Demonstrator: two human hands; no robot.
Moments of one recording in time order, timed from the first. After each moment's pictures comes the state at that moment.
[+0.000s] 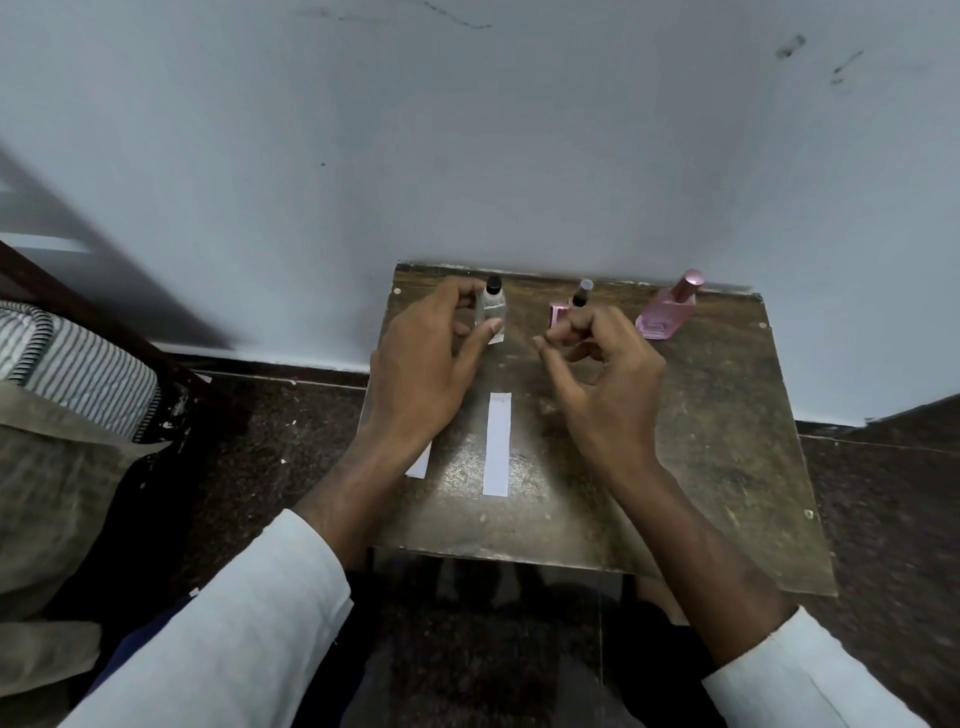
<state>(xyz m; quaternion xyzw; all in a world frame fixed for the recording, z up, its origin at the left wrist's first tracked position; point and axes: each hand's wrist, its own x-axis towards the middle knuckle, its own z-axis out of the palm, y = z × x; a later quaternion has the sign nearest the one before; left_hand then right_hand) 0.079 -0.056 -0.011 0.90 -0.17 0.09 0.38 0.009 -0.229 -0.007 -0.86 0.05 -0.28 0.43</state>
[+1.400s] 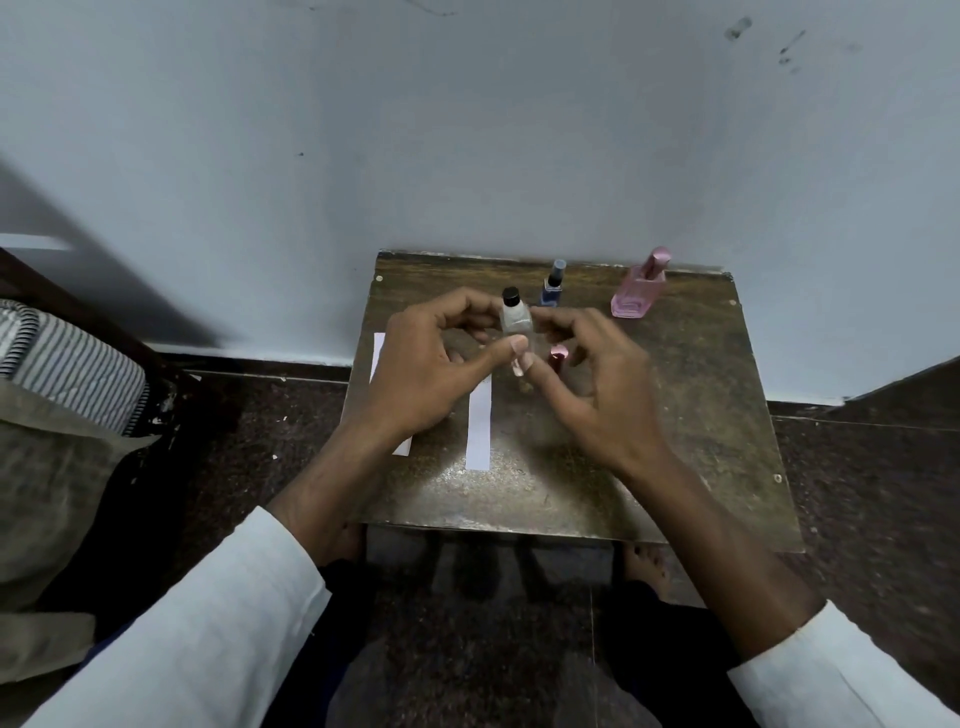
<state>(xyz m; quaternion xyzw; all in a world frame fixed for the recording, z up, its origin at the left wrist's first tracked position) 0.054 -0.061 0.003 0.81 -0.23 -0.05 0.54 -0.023 -0.253 -0.007 -0.90 0.01 -0.18 0.40</state>
